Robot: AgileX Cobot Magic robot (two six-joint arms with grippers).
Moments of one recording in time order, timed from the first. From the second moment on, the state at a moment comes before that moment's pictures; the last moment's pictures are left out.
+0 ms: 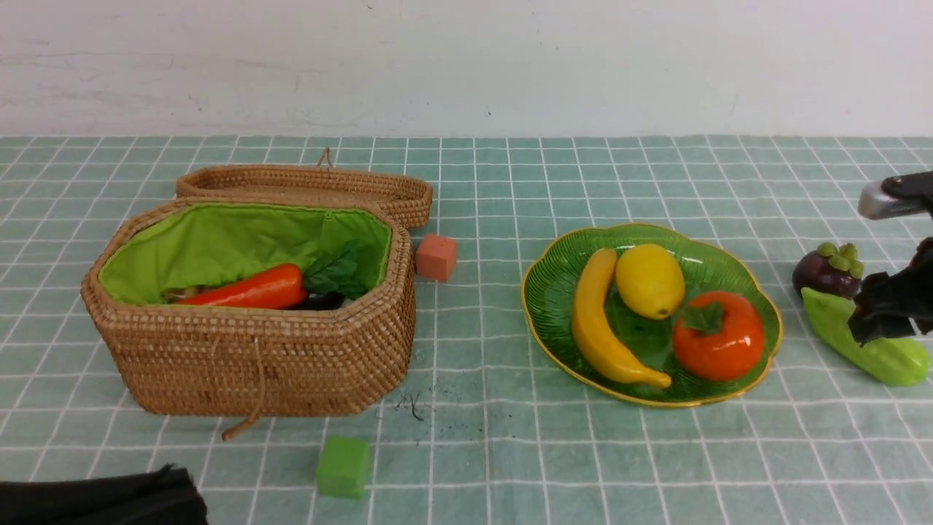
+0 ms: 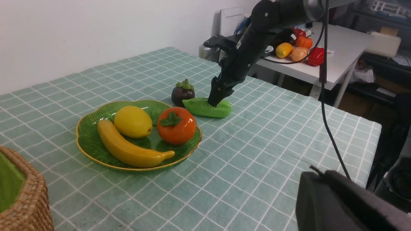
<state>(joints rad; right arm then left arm) -0.21 1.82 -1.24 0.21 0.61 -0.51 -0.66 0.39 -0.58 -0.66 0.45 0.50</state>
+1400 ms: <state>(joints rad) 0.50 1.68 -1.66 0.78 0.75 -0.74 -0.66 0.42 -0.58 0.05 0.47 -0.30</state>
